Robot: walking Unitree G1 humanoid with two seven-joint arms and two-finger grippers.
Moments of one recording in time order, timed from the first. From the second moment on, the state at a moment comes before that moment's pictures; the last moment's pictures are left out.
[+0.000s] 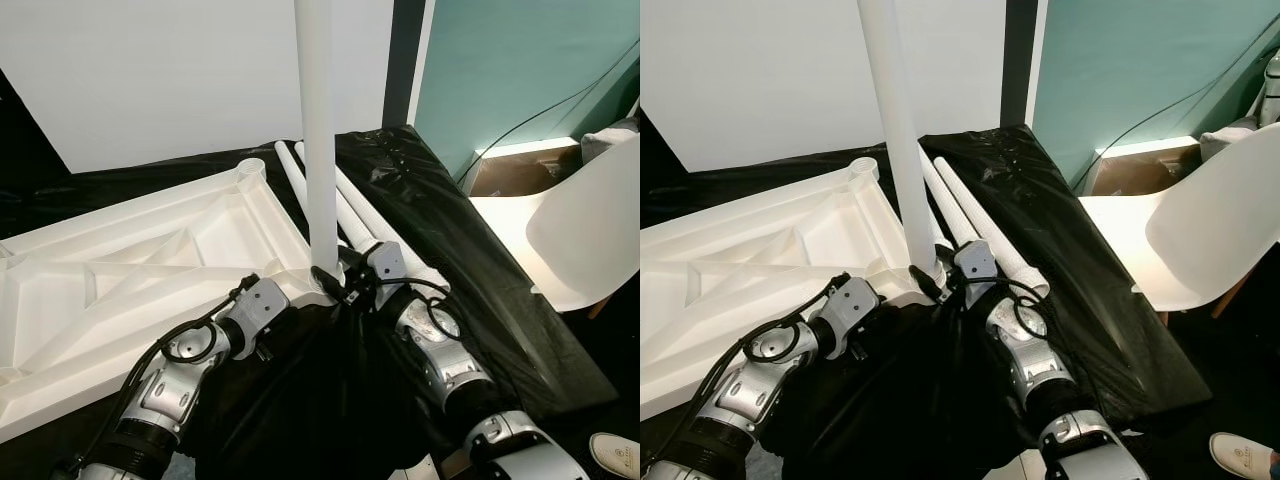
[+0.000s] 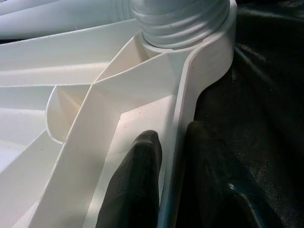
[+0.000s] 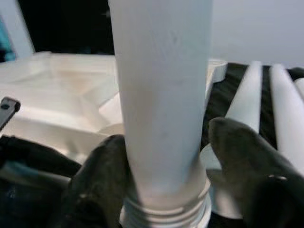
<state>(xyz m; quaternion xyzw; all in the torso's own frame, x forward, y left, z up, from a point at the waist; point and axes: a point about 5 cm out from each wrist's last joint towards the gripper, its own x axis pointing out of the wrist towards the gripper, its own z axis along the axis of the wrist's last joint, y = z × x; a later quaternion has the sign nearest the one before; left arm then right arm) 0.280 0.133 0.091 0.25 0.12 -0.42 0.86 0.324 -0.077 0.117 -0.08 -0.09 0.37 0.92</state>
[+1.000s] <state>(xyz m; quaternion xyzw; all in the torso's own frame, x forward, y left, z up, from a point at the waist) 0.277 0.131 0.093 0.25 0.11 -0.43 0.86 0.337 -0.095 0.126 -0.12 -0.02 0.52 0.85</state>
